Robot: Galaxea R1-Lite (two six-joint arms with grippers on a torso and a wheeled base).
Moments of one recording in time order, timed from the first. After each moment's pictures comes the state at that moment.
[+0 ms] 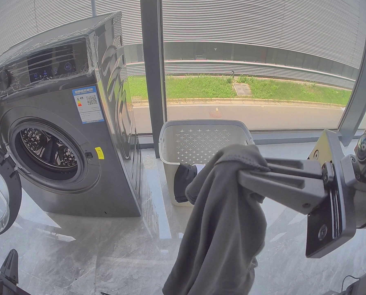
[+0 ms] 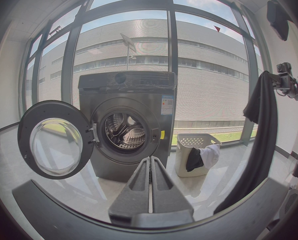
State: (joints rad) left arm 0.00 0.02 -0.02 -0.03 0.05 -0.05; right arm 0.96 1.33 -0.65 -0.80 0.29 -0.14
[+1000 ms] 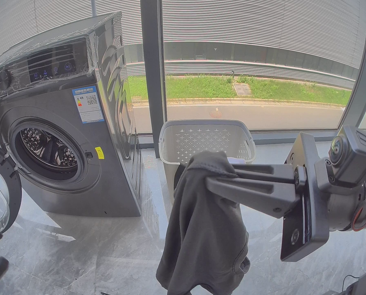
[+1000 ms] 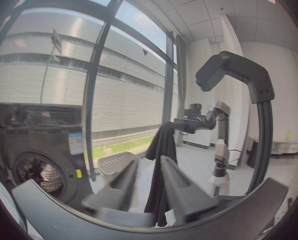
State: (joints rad) left arm -0.20 0.39 -0.48 -0.05 -0.64 -0.02; right arm 0.98 1.41 -0.70 -0.80 0.30 -0.14
